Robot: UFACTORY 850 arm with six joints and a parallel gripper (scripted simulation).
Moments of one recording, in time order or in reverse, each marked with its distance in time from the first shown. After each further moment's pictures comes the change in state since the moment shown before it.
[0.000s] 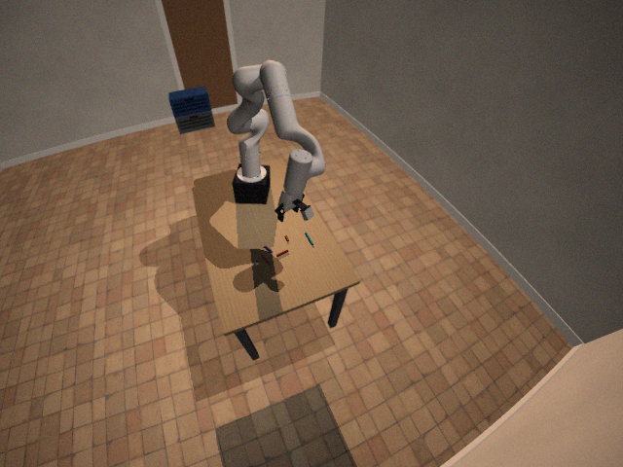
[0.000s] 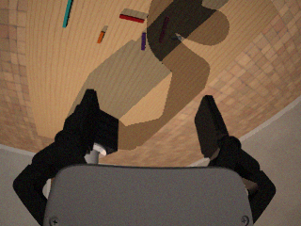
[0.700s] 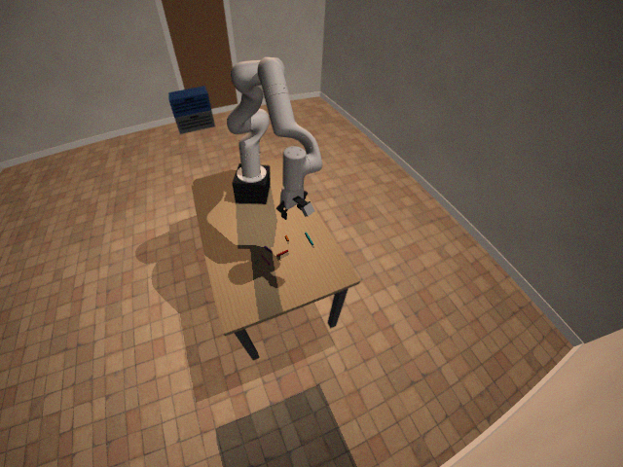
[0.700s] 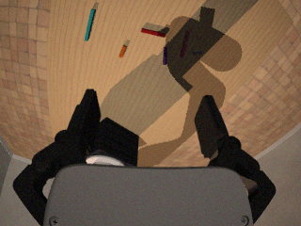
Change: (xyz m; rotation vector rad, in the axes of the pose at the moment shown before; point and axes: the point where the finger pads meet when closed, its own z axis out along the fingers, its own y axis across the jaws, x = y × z) arm -0.002 -0.030 0.007 0.086 0.109 0.077
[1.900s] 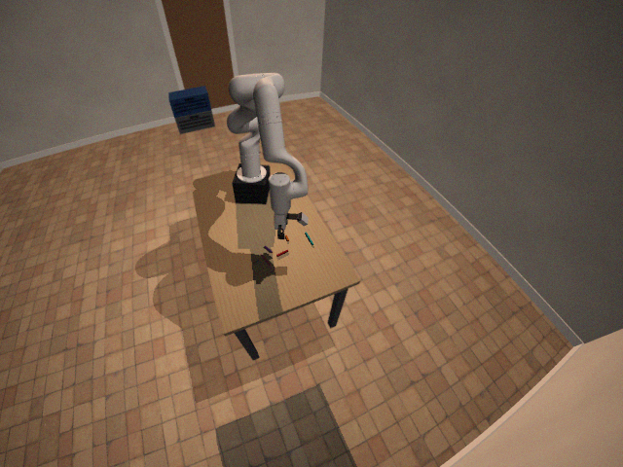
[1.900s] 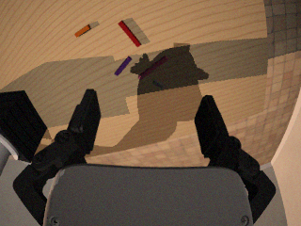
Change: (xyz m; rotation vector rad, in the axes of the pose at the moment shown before) arm -0.012 0.044 0.107 0.030 0.038 -0.721
